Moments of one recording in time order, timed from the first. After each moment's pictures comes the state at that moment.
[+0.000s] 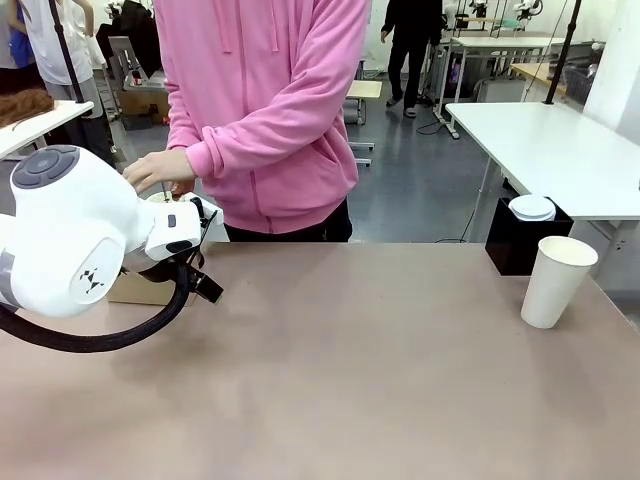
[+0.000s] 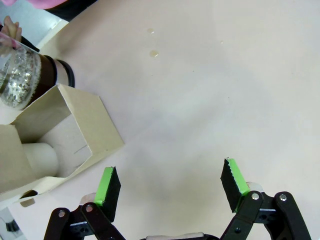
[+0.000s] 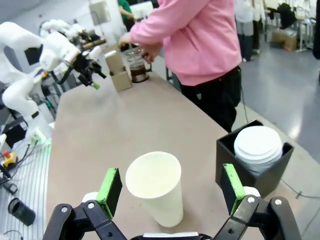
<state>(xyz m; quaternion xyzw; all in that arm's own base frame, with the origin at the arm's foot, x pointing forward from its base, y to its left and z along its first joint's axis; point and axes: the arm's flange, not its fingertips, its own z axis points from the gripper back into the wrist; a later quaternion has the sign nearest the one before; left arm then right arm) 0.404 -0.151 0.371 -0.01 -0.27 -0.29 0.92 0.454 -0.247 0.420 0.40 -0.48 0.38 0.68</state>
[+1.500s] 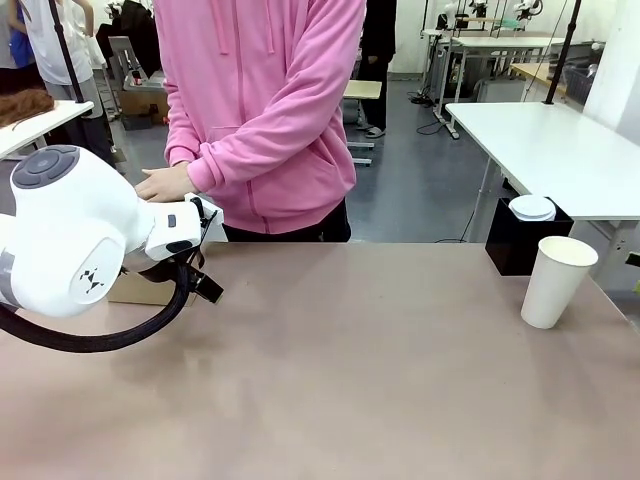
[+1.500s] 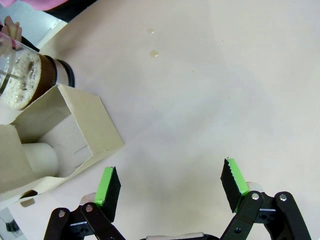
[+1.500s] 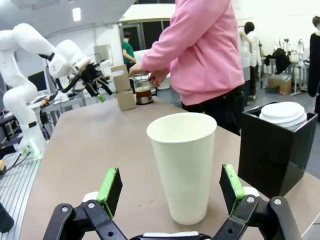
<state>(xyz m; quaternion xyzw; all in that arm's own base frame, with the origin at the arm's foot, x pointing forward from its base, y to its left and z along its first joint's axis) 0.404 -0.151 0.370 -0.01 -0.27 -0.29 0.92 0.386 -0.230 0.277 0.42 -0.59 0.34 0.60</state>
